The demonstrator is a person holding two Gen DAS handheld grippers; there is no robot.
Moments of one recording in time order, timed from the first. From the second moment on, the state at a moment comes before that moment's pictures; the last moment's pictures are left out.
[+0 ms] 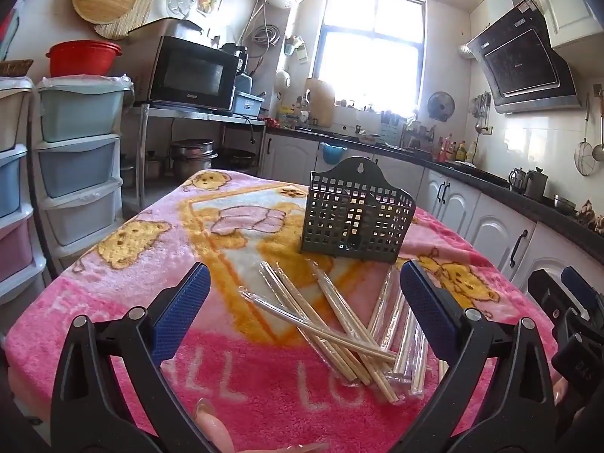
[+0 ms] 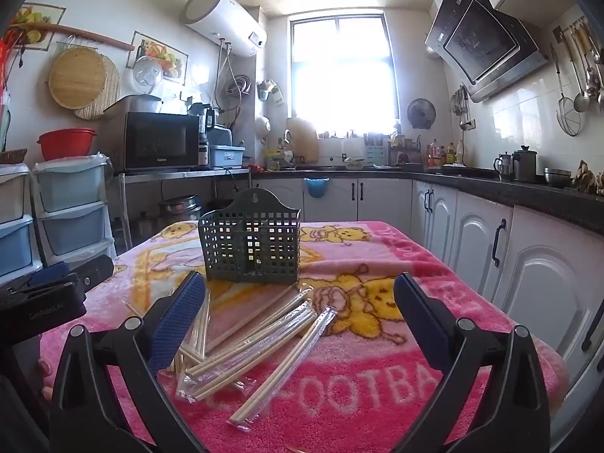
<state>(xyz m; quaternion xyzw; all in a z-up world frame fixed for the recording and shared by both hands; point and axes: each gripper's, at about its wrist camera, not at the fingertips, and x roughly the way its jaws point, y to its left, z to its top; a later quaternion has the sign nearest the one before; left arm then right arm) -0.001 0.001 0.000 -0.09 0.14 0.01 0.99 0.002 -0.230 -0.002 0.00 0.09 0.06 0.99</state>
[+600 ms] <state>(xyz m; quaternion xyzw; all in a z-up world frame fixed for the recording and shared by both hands) -0.002 0.003 0.003 -0.08 0.14 0.02 0.99 -0.001 -0.230 0.000 0.00 0.08 0.07 0.99</state>
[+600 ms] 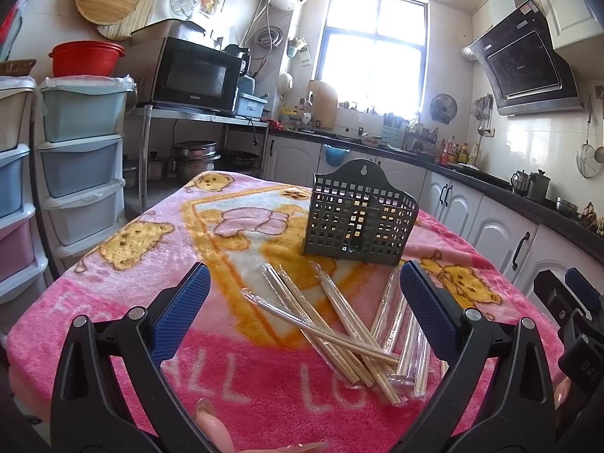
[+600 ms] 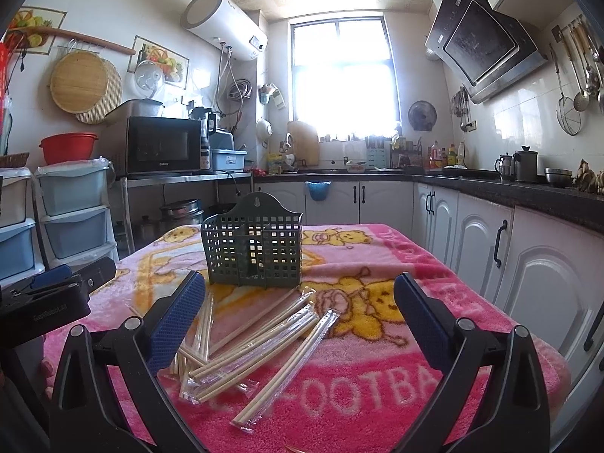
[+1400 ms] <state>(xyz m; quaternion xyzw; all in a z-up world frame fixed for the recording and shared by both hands) 0.006 0.006 -0.007 -0.09 0.15 0.02 0.98 0.002 -0.228 -0.004 0.00 0.10 0.07 0.99</state>
